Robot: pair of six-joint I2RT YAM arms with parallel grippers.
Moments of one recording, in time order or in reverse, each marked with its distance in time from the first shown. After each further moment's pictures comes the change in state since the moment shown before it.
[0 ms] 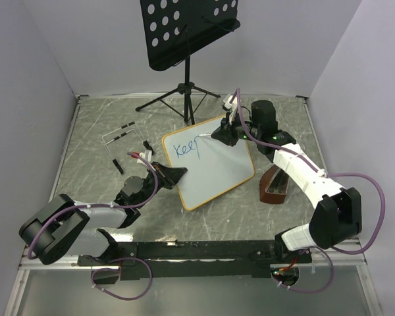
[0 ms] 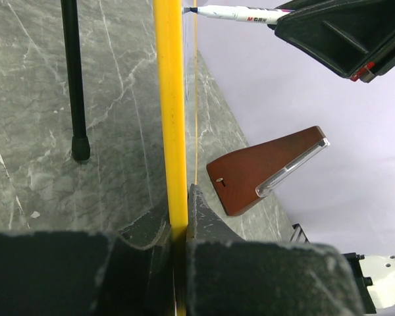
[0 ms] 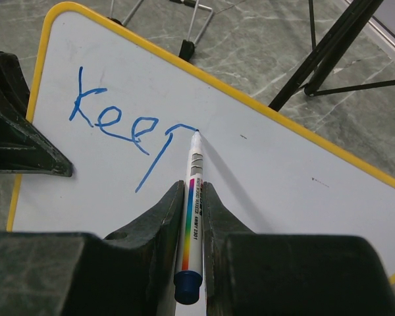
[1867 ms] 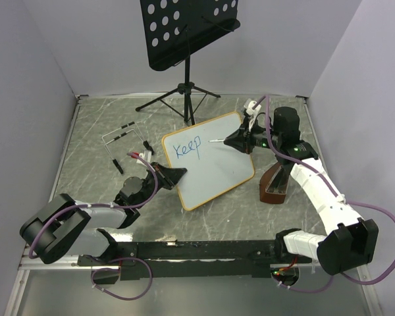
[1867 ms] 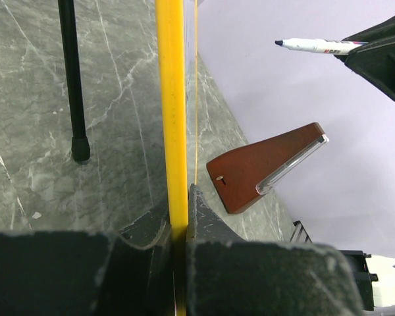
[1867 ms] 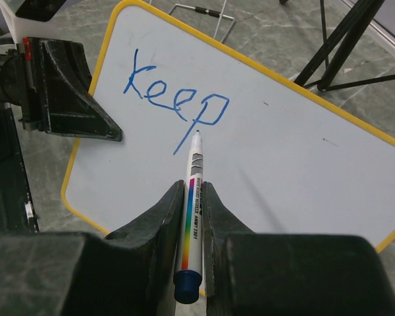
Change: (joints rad) left arm 0.008 0.008 -0.011 0.027 0.019 0.011; right arm -0.115 -0.216 -0.087 -0.098 -0.160 0.006
